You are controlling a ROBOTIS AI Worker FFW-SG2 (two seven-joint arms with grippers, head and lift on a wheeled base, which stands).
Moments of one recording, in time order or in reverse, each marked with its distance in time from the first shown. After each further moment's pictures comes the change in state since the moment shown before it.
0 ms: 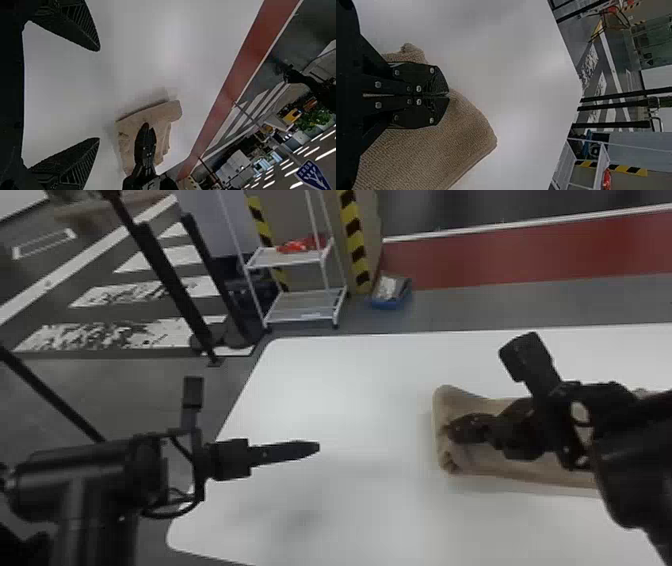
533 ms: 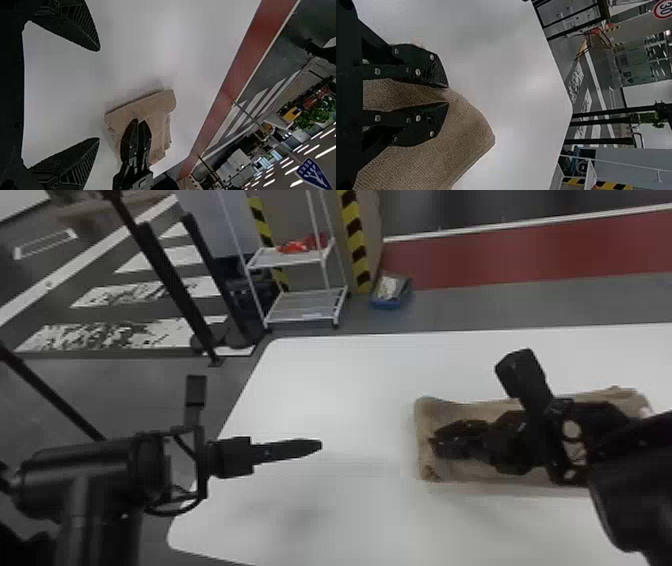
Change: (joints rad) left arm -0.010 0.000 -0.009 0.010 0.000 -0.008 0.003; right arm 0.042 0.000 -0.008 0.035 -0.063 -0.120 0.005
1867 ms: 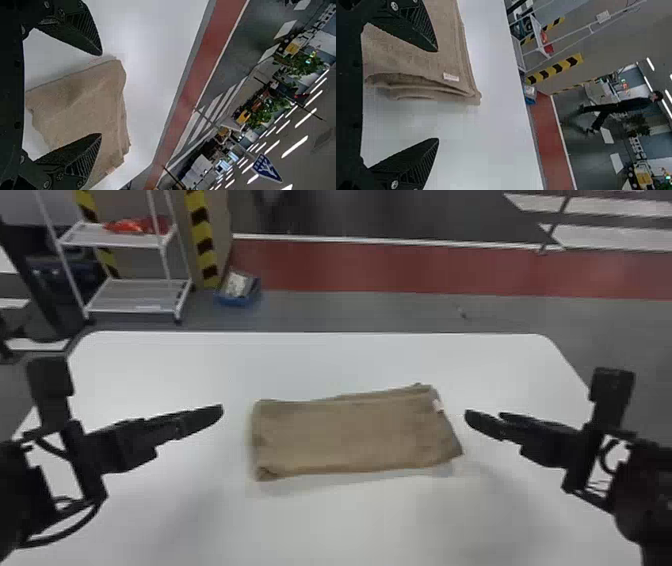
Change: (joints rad) left arm -0.008 -0.298 -0.102 -0.058 0.062 -0.256 0.424; right arm 0.201 -0.047 -0.749 -0.302 -0.217 0.232 -0.113
